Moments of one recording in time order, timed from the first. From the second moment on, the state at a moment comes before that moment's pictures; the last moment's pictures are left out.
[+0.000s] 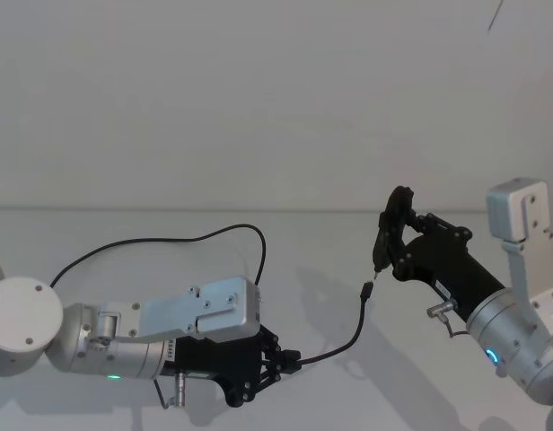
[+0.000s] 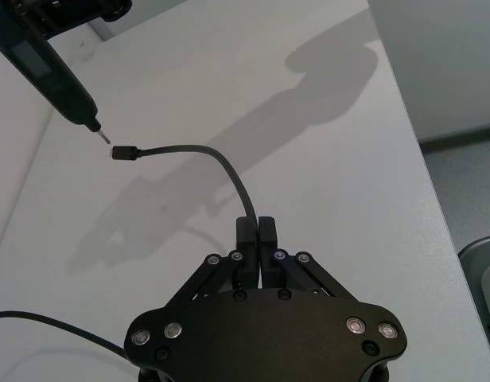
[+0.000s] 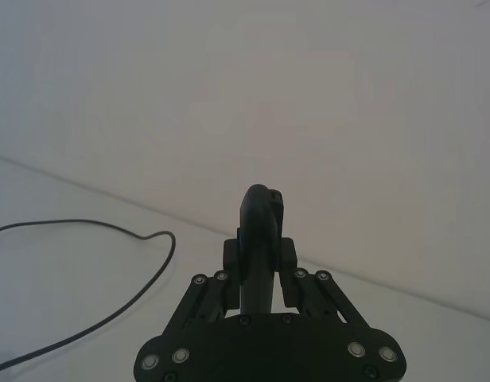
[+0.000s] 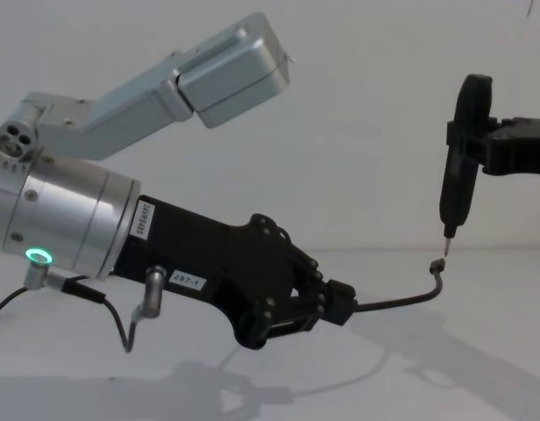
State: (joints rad) left arm -0.64 0.60 0.81 -1.58 -0.23 0.03 -0.86; right arm 0.17 0.32 -0.23 -1.72 0.24 0.14 0.23
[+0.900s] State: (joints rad) left arm -0.64 0.60 0.81 -1.58 -0.23 0.03 -0.86; right arm 0.17 0.30 -0.22 -1.71 0.22 0.15 0.24
